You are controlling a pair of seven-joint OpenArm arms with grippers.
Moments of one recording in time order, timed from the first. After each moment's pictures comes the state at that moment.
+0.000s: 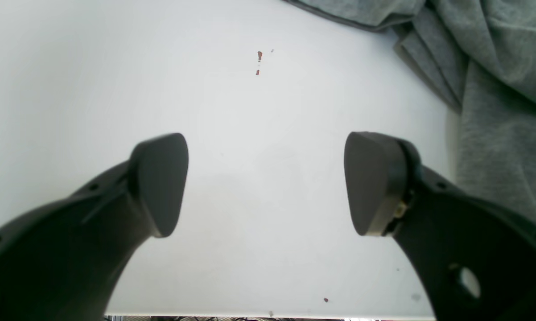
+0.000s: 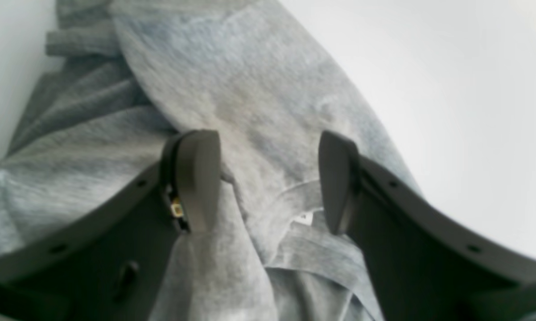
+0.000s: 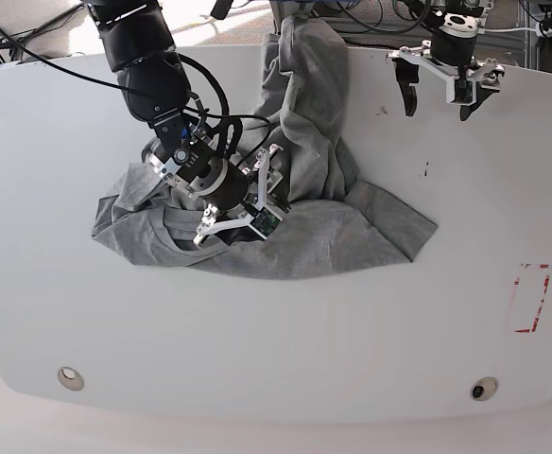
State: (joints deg) left arm 44.6 -1.6 -13.3 113.4 -2.2 -10.7 12.3; right arm 2.6 10.7 -20.0 97.3 -1.2 27.3 -37.0
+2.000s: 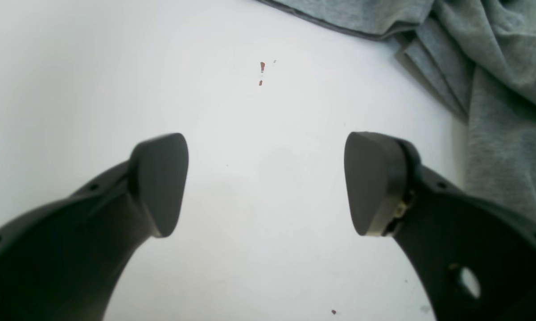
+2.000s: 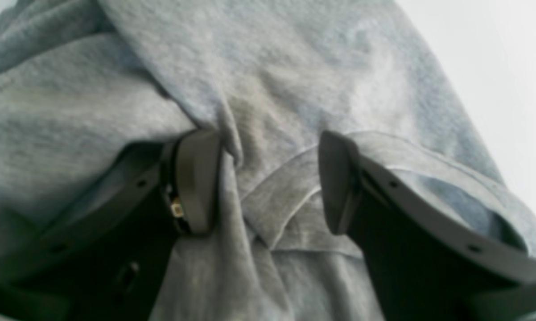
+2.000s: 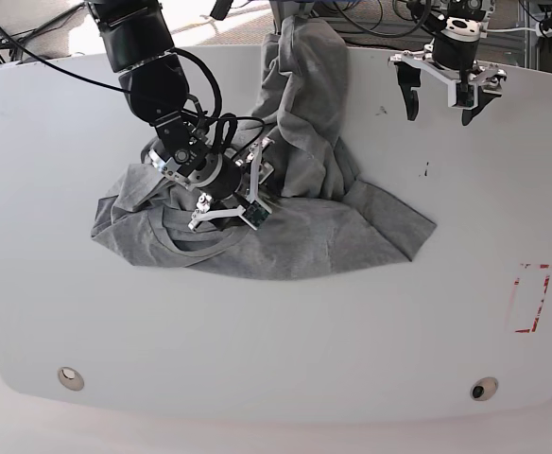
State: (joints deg) left arm 43.6 -2.3 -13.3 113.3 -2.2 -10.7 12.3; right arm 2.1 10.8 -19.2 87.9 -1.9 27.3 -32.5
